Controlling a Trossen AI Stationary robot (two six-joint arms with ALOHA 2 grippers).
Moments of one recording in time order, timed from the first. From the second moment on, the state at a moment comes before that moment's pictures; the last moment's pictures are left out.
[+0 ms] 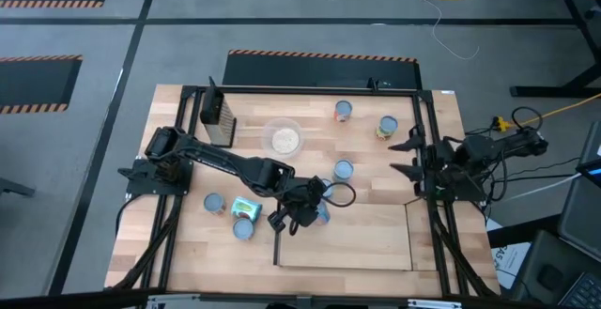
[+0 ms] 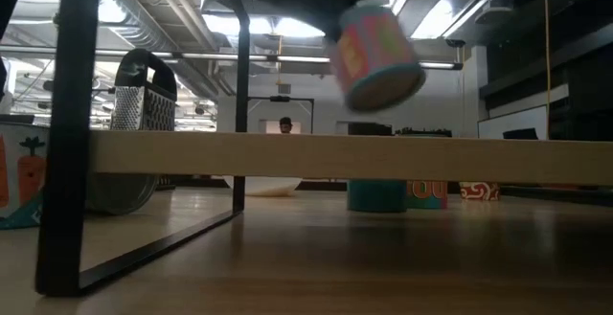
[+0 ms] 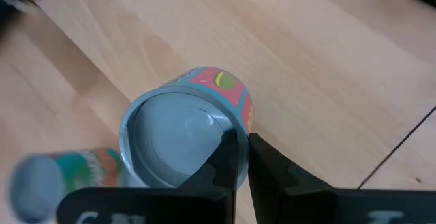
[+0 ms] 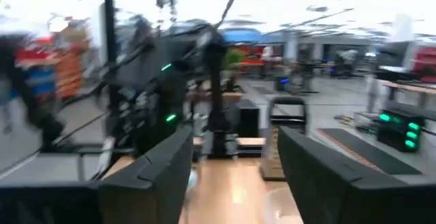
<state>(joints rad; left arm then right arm) -0.24 1.90 1.65 -0.71 0.09 0.63 0.36 0.33 0.38 0.13 0.31 -0.08</state>
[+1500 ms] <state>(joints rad) -0.21 1.90 1.72 -0.72 0.05 0.66 0.20 1.33 0.98 -0.30 -0.27 -0.35</state>
